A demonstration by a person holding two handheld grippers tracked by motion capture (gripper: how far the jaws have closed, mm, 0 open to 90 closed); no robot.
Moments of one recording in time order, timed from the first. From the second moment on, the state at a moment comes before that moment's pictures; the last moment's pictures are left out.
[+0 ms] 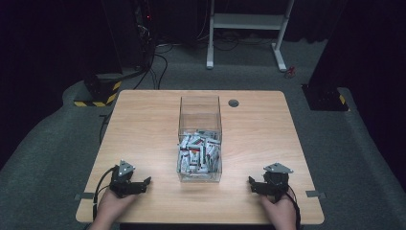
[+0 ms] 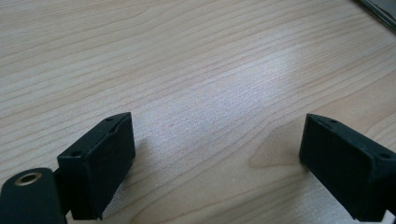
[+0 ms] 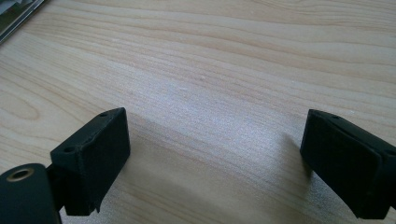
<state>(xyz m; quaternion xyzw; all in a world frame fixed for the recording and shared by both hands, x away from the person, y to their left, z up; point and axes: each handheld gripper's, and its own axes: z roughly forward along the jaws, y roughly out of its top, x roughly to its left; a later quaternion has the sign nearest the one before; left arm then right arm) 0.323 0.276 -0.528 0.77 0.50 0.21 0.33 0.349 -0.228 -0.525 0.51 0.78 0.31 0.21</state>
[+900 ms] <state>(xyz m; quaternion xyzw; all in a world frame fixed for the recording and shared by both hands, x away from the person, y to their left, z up) 0.324 0.273 -0.520 0.78 0.49 0.20 0.33 0.349 -0.228 -0.525 0.51 0.78 0.31 0.21</state>
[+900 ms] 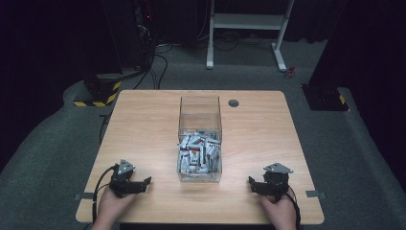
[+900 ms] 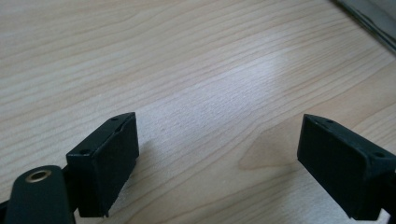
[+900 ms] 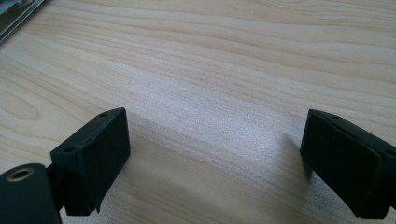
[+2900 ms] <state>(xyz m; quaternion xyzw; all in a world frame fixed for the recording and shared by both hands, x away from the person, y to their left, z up) 0.323 0.227 -0.459 0.78 0.43 0.22 0.40 0.348 -0.228 -0.525 0.51 0.78 0.31 0.21</state>
